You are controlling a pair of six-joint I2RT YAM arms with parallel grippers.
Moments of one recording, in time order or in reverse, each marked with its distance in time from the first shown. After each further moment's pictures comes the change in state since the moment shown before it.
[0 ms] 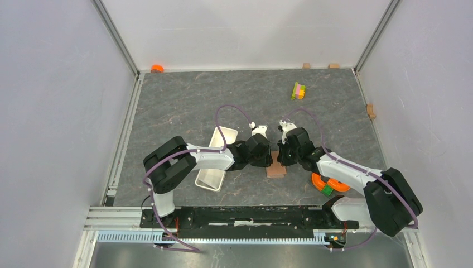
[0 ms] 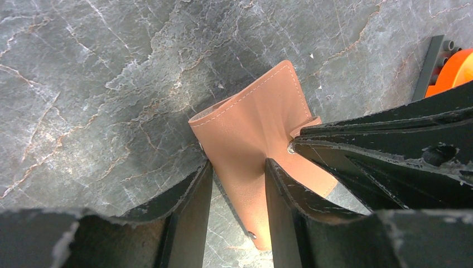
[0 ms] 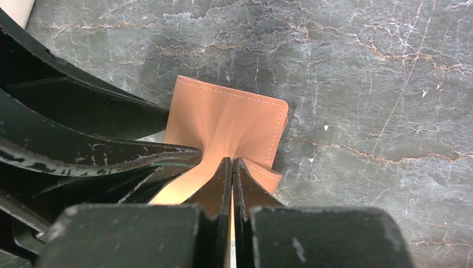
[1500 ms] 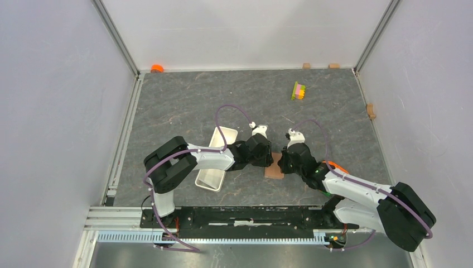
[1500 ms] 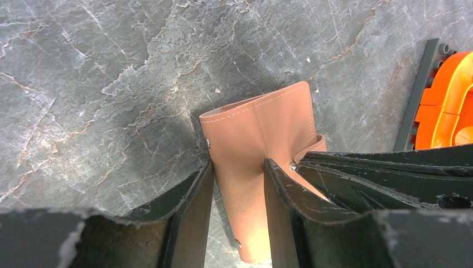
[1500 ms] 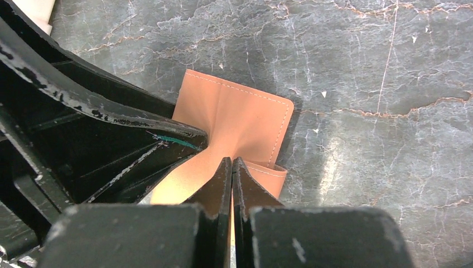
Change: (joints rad) left arm 0.000 0.006 0.000 0.018 0.003 0.000; right arm 0.140 -0.170 -0.192 0.155 0.229 0.229
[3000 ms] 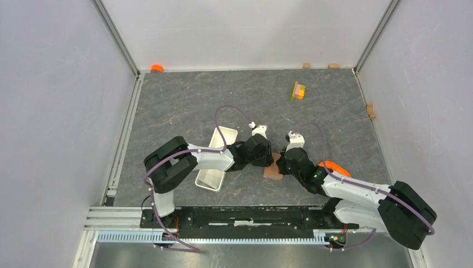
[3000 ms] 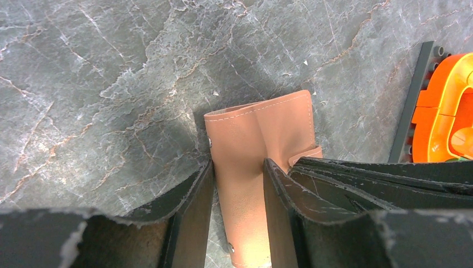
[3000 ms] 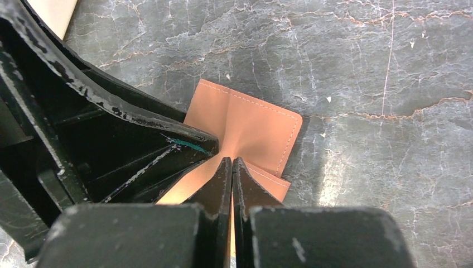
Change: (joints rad) left arm 0.000 0.001 -0.014 0.035 0.000 0.000; right arm 0.085 -0.003 -0.037 0.087 0.134 0.059
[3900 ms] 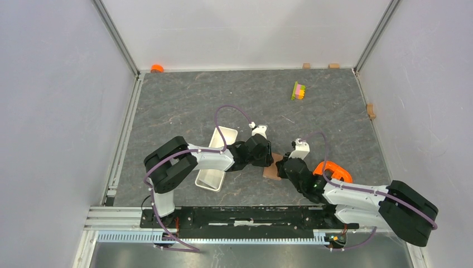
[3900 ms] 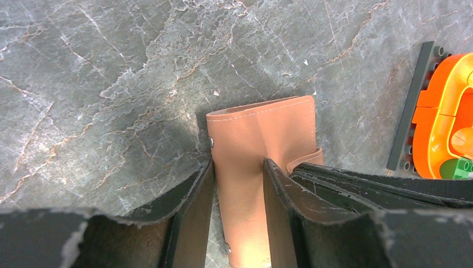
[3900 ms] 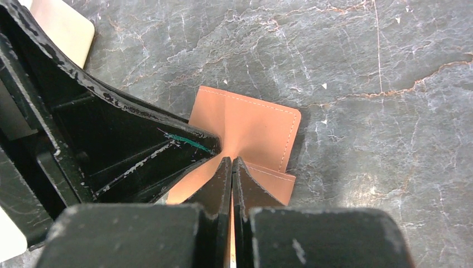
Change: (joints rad) left arm 0.000 0.000 -0.001 0.001 0.000 0.000; right arm 0.121 -0.012 -0.114 0.160 0.186 0.174
